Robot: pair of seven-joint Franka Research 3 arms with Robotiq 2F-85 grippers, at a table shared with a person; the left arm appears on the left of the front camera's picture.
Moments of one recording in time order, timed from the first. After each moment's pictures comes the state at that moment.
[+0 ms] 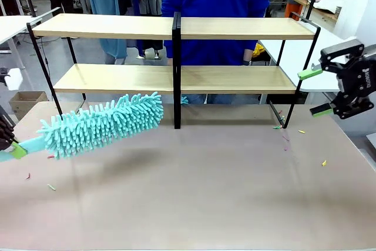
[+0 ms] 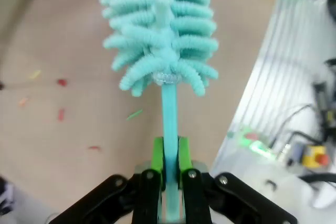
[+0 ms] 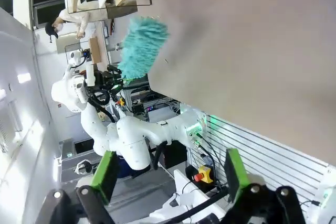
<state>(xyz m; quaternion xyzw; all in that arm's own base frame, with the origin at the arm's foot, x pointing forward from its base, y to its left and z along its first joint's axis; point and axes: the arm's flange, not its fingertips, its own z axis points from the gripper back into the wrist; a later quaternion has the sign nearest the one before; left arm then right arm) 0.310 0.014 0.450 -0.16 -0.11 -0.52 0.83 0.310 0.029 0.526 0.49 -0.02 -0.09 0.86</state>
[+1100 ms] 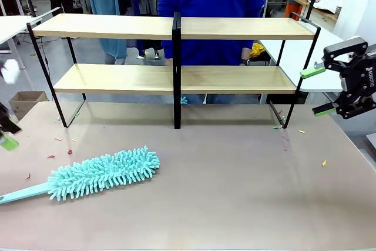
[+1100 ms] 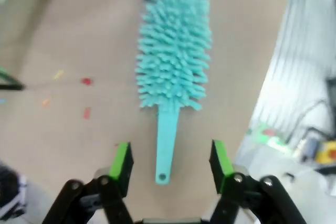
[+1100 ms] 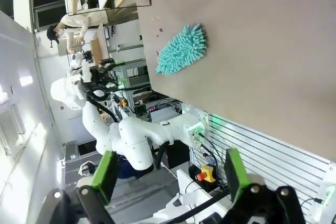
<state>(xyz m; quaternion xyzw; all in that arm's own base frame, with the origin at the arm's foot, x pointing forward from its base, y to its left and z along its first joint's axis) 0.332 0.046 0.468 -0.15 -0.15 -0.52 0.83 0.310 0.025 0.523 0.50 -0.01 -0.10 0.86</state>
